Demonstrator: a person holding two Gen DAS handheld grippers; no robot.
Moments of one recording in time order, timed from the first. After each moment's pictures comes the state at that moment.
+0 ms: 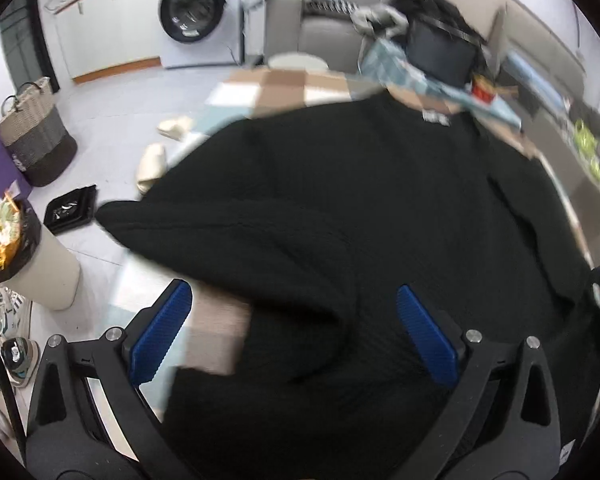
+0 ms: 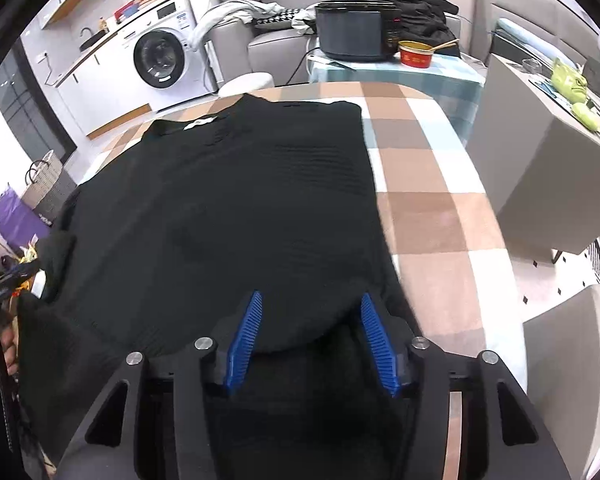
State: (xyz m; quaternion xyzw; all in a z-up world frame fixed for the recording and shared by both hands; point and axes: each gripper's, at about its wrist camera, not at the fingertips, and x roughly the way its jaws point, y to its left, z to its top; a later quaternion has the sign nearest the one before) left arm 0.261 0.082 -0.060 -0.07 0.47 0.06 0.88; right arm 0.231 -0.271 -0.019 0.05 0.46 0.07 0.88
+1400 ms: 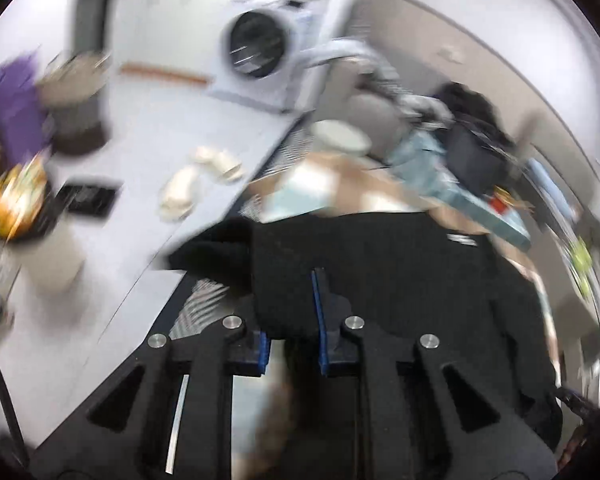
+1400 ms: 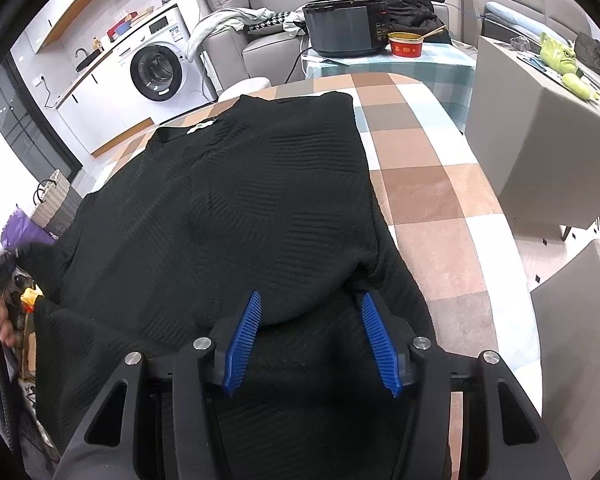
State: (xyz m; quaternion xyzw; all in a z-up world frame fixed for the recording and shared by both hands) left arm 0.257 0.153 -0.003 -0.18 0.34 0.10 0.92; right arm 0.213 -0.279 -0.025 0.10 0.46 0.07 0.88
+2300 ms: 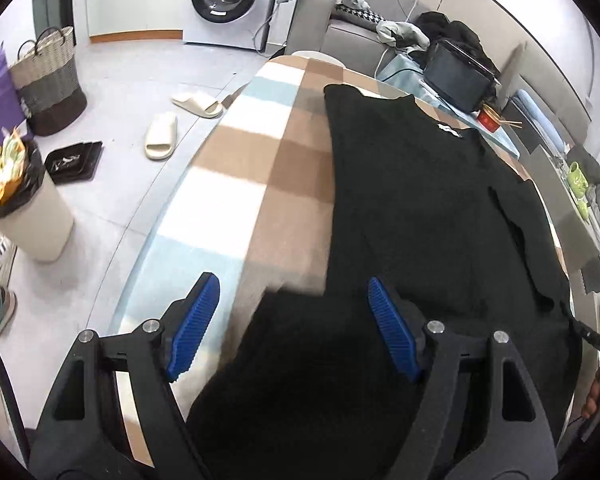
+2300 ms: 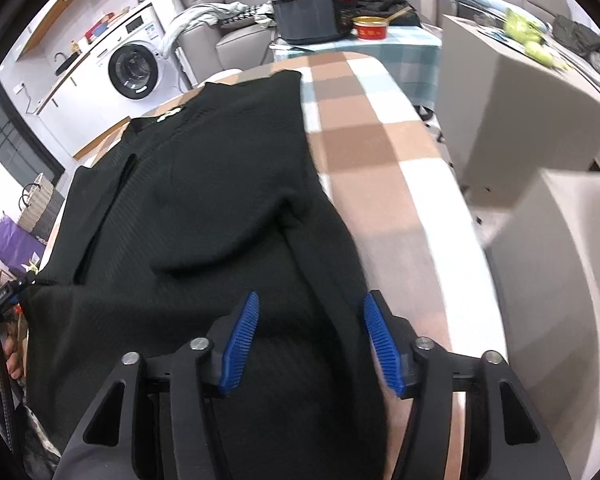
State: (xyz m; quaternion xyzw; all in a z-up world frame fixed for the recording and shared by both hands) left arm 0.194 0.157 -0.081 -0.16 0.45 0.06 0.88; right arm 0.169 -0.315 -0.038 0.11 0.48 0.03 0.87
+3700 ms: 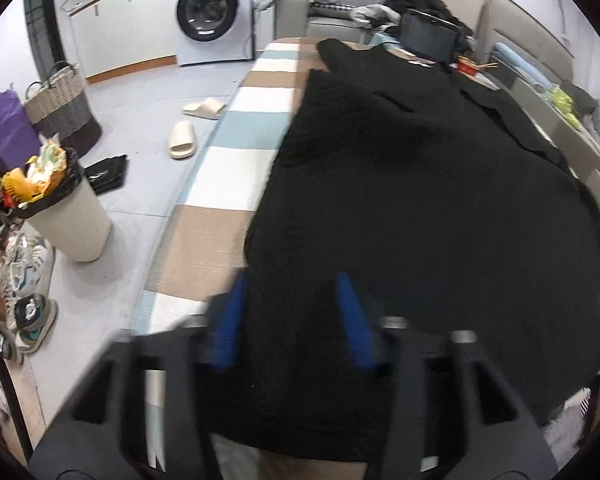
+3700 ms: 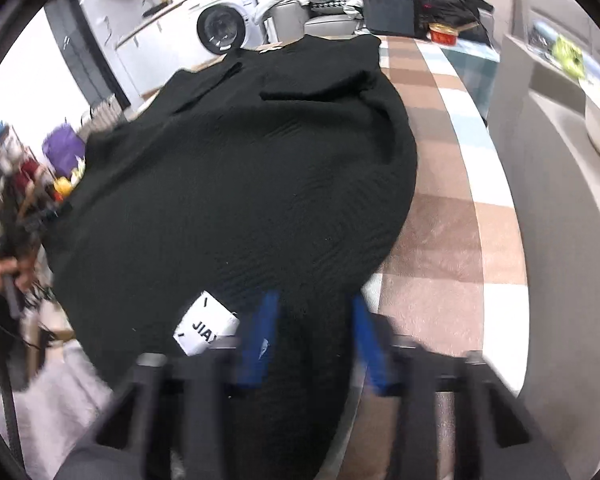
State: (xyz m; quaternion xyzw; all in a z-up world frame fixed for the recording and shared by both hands) left arm -0.006 0.113 -0.084 -0.06 0.44 0.05 0.89; right arm 0.002 -0.298 -0.071 0.02 0.46 0.16 0.87
